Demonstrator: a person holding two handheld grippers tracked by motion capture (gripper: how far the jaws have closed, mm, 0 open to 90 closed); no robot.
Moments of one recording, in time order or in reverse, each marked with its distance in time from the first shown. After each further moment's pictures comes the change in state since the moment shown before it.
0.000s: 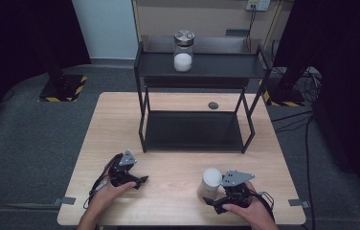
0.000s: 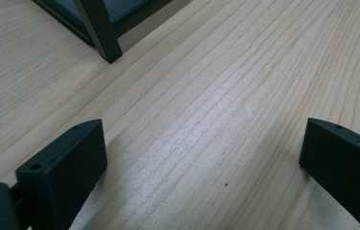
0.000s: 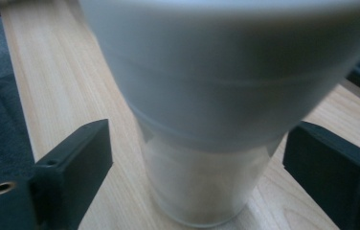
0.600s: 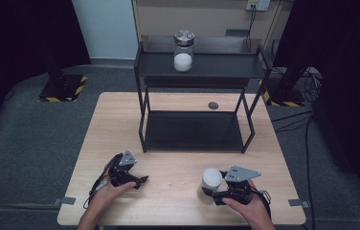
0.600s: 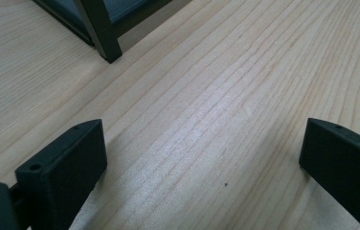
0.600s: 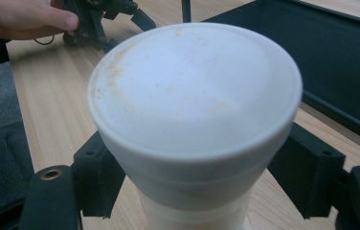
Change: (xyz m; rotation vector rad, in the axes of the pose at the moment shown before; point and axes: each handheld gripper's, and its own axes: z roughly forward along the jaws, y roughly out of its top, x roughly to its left) left arm 0.000 0.000 0.000 0.000 0.000 0.000; right arm 0.001 -0.005 -0.008 -0.129 -0.018 0.057
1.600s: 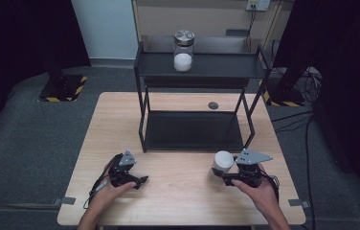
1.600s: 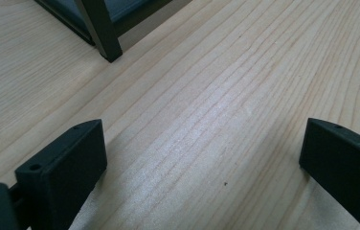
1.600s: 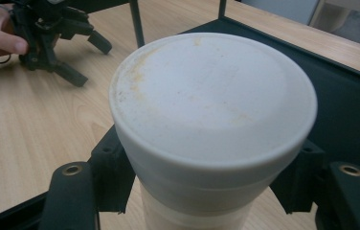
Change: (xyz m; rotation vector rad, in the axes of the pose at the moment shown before) left arm -0.001 0.000 0.000 0.000 0.003 -0.002; right arm -0.035 0.021 -0.016 -0.023 -0.084 -0.013
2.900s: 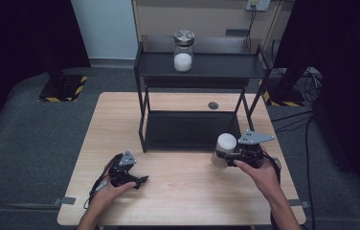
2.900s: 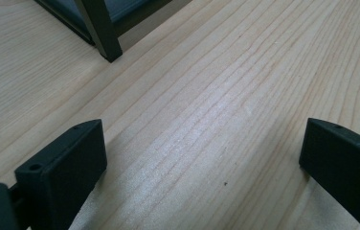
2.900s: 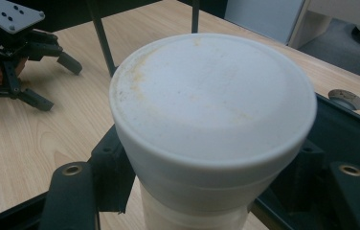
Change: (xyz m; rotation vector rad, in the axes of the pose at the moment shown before) left arm 0.000 0.000 0.000 0.000 0.000 0.000; right arm -0.034 0.031 0.007 -0.006 -0.031 0.002
